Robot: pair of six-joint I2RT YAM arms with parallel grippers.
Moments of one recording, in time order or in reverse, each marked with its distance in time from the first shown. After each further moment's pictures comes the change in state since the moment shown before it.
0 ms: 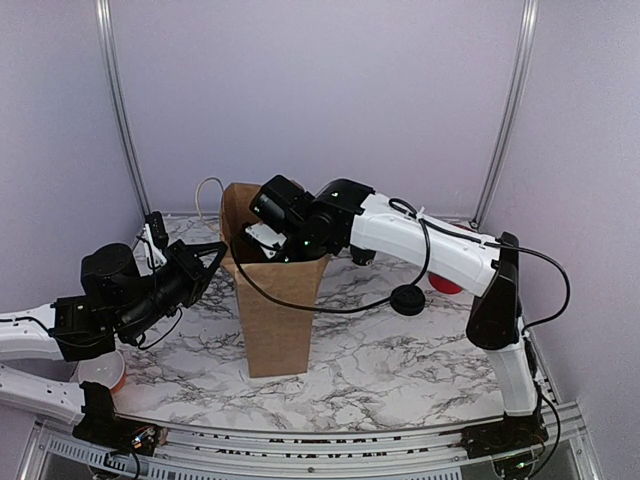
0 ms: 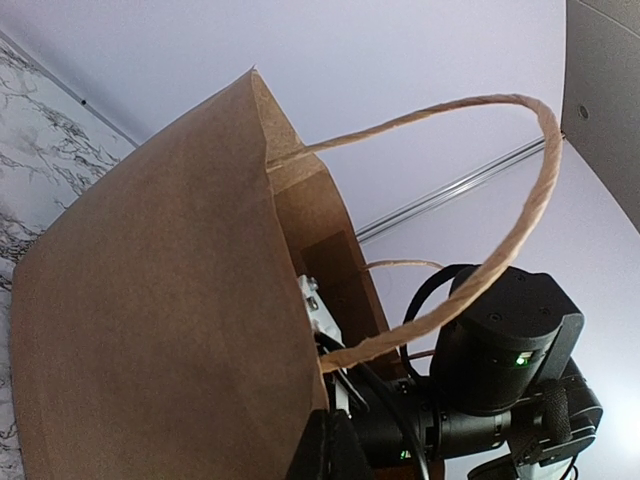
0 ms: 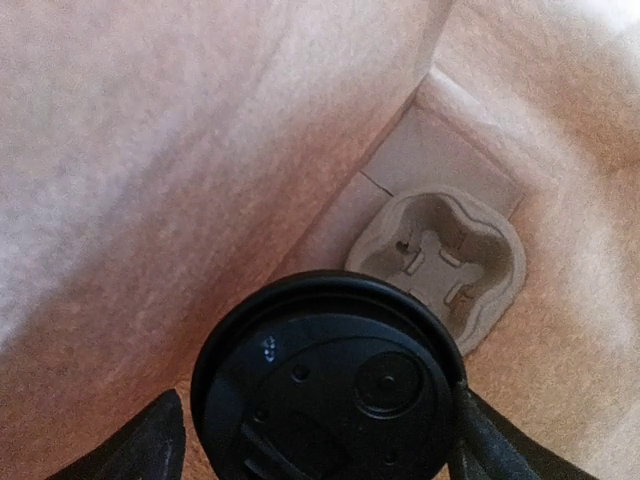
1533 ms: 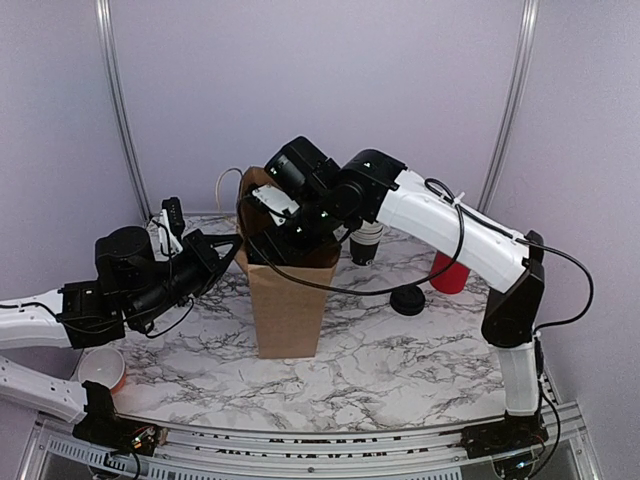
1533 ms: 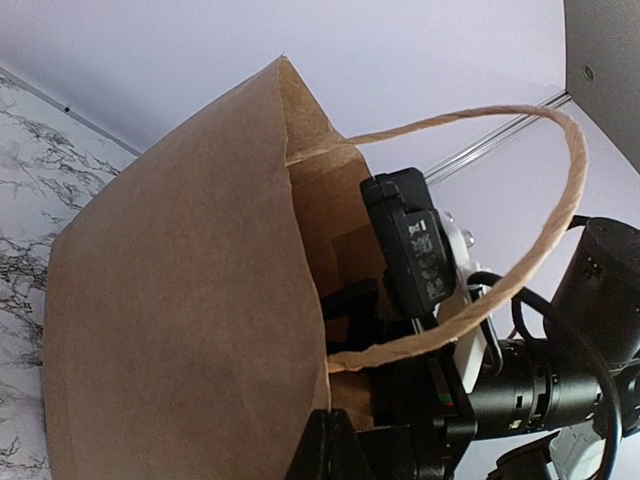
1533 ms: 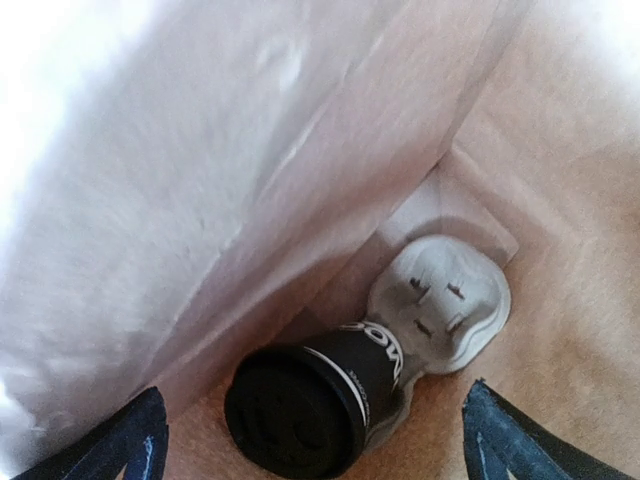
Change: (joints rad) left arm 0.005 0.105 0.114 -0.050 0.057 0.075; right arm -0.007 -0.075 0.095 -0.025 0.081 -0.065
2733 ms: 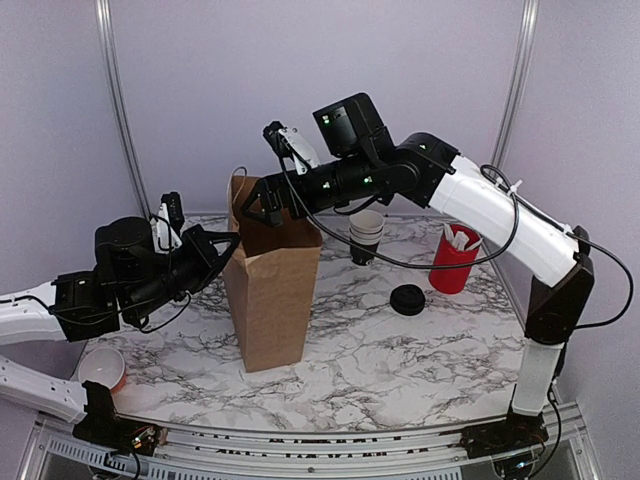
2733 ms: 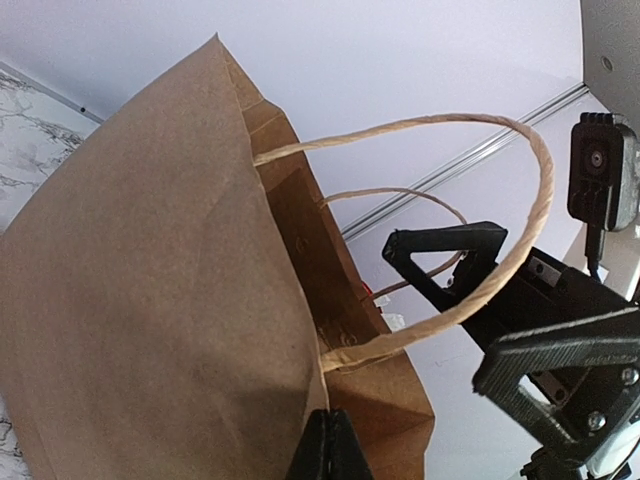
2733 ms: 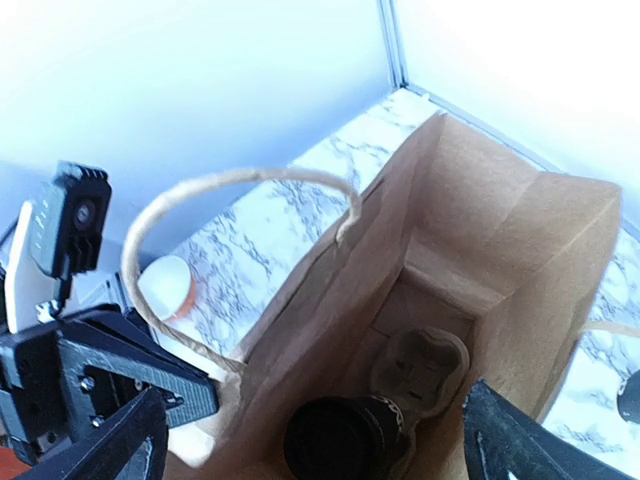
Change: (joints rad) left arm 0.002 0.005 0.074 -0.132 -0.015 -0.001; right arm -0.060 -0.220 -0.194 0.350 -0.169 0.063
